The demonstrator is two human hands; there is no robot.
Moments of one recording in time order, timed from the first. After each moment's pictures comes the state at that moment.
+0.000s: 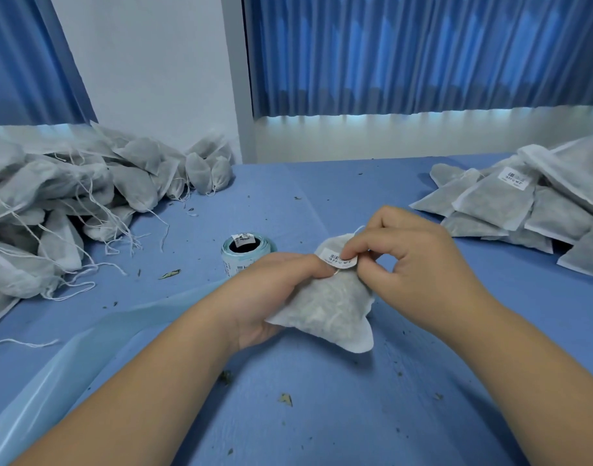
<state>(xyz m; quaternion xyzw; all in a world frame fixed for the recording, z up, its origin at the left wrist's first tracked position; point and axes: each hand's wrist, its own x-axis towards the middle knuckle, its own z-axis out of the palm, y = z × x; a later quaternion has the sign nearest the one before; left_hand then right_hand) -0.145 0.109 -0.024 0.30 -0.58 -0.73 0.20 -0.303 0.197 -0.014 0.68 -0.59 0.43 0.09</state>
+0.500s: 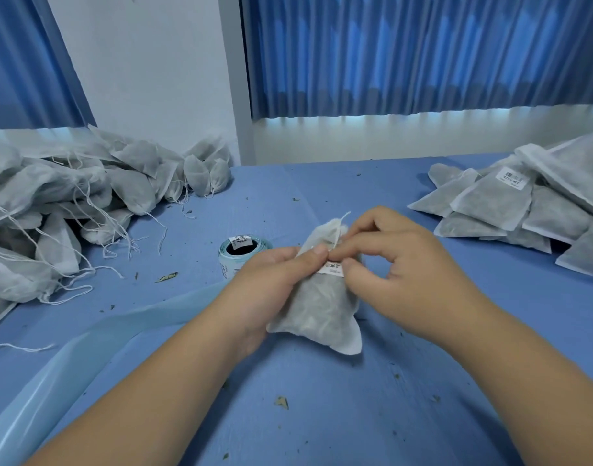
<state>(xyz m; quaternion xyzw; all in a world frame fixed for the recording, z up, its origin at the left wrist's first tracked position) -0.146 0.111 -0.030 0.29 -0.61 -0.68 0.29 -0.295 0.203 -0.009 0.67 -0.61 0.43 0.00</state>
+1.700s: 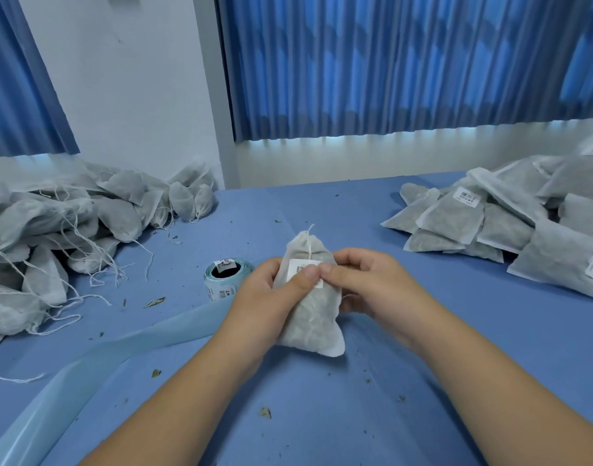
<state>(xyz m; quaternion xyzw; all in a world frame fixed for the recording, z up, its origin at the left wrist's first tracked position) -0.161 0.127 -0.033 0.31 -0.63 -0.60 0.38 -0.309 0.194 -0.017 0.46 -0.53 0.59 -0.41</state>
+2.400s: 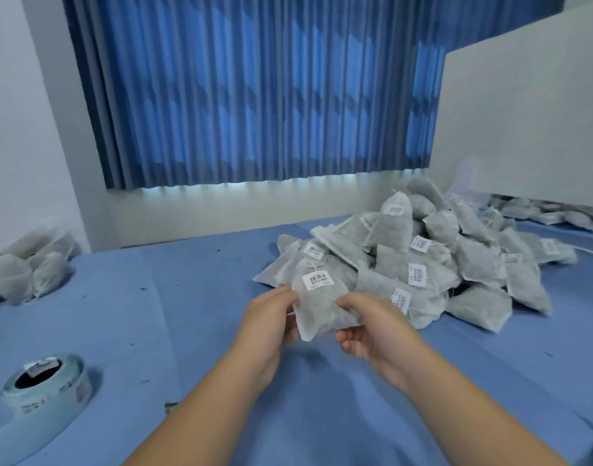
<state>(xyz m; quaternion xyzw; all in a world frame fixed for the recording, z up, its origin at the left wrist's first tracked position) -0.339 0.191 0.005 0.24 -0.59 -0.72 0.28 -0.443 0.300 0.001 0.19 -0.59 0.71 -0.32</state>
